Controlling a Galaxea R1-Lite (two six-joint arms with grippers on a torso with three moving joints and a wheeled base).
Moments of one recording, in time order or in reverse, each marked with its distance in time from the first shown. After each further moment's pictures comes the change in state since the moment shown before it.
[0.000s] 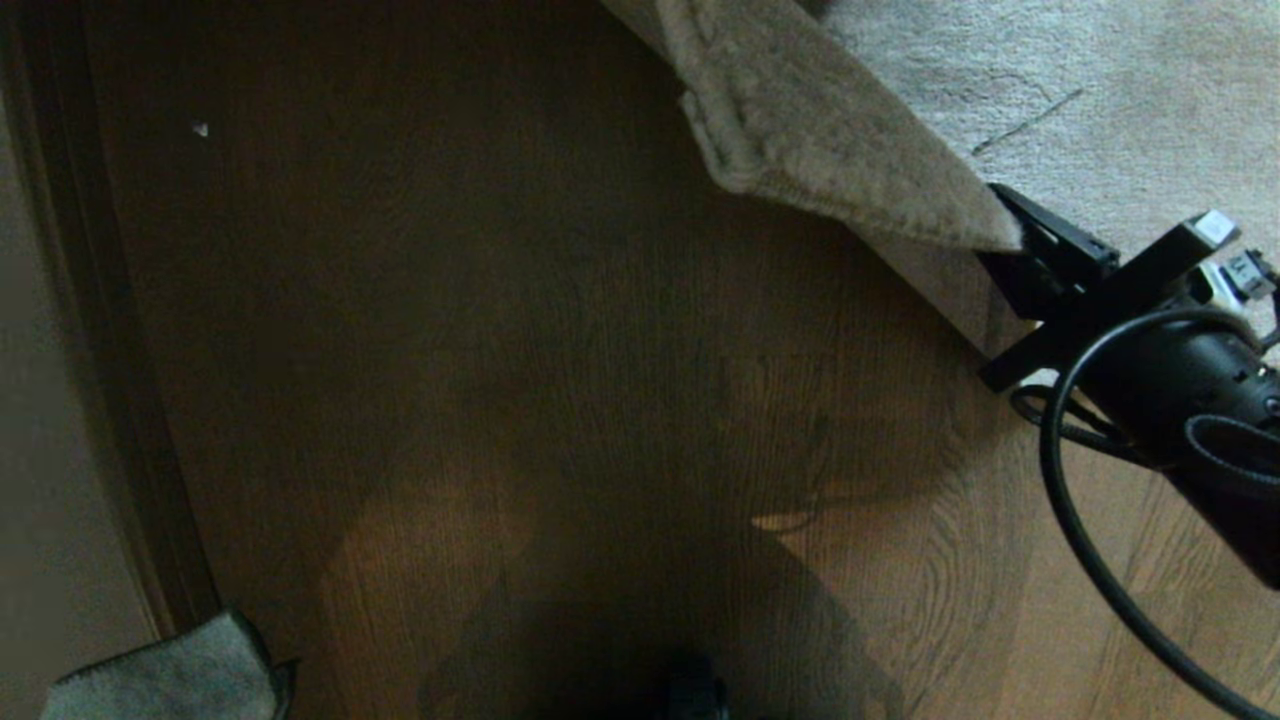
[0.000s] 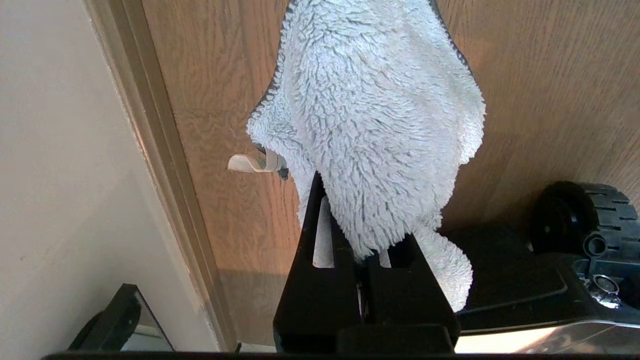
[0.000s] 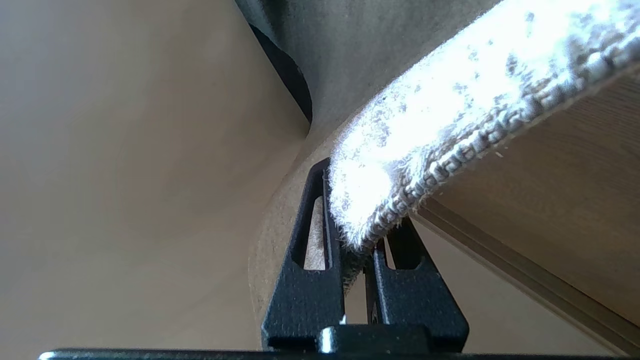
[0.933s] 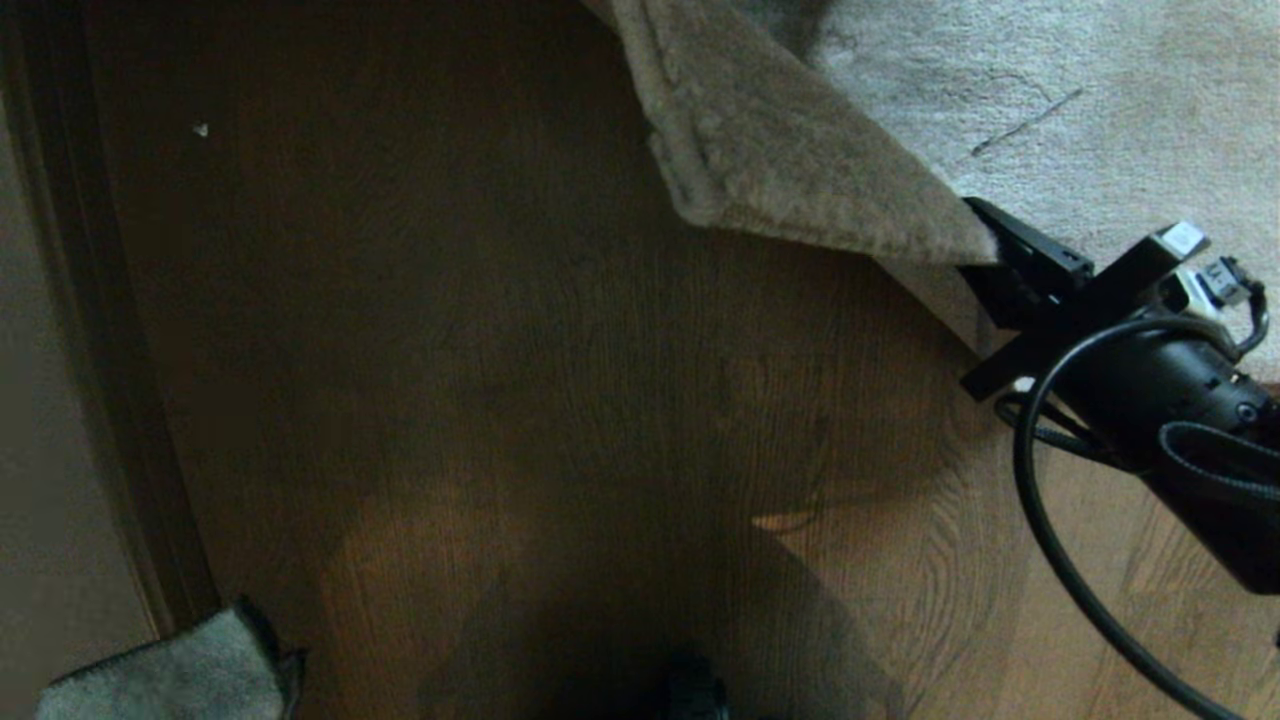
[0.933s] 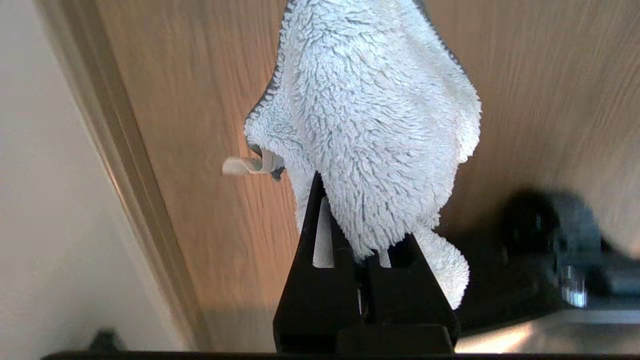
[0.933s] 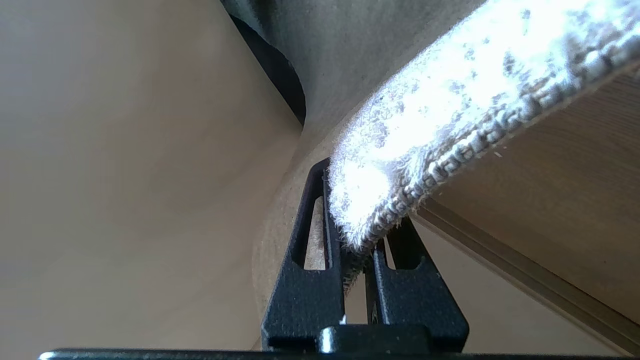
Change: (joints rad) left arm -0.095 -0.112 0.000 0.000 0.000 -0.001; right arm 0.022 0.024 -0.002 0.000 -0.003 -0.010
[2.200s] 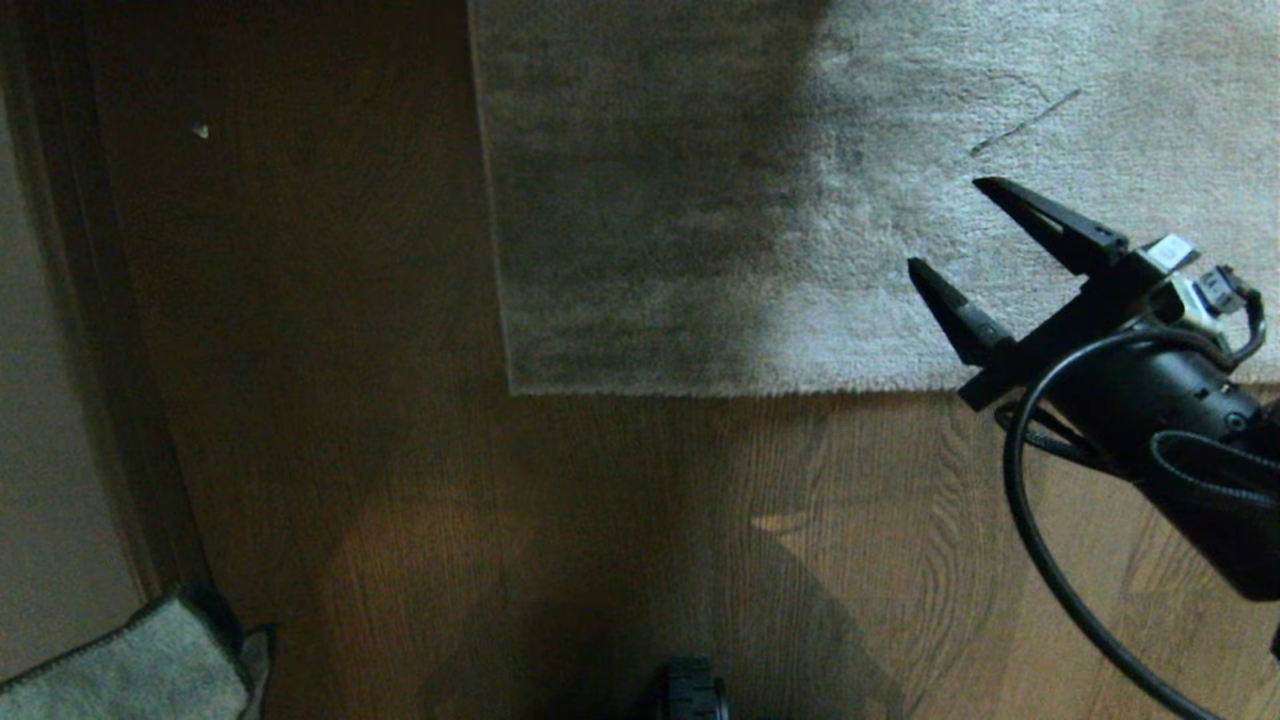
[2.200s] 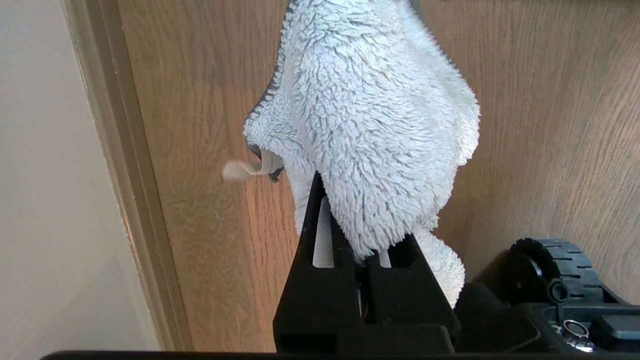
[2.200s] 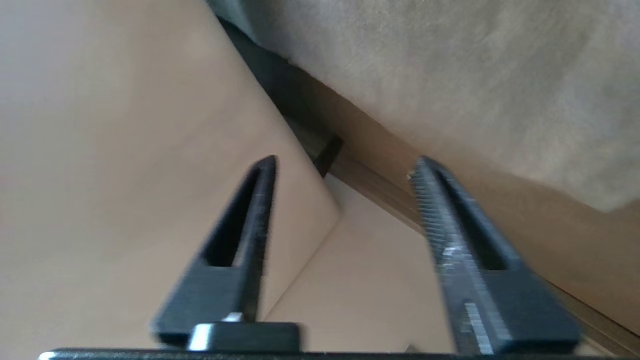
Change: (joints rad) left arm 0.017 -0.154 0.000 0.000 0.000 -0.002; right arm 0.014 0.008 0.011 0.000 0.002 -0.018
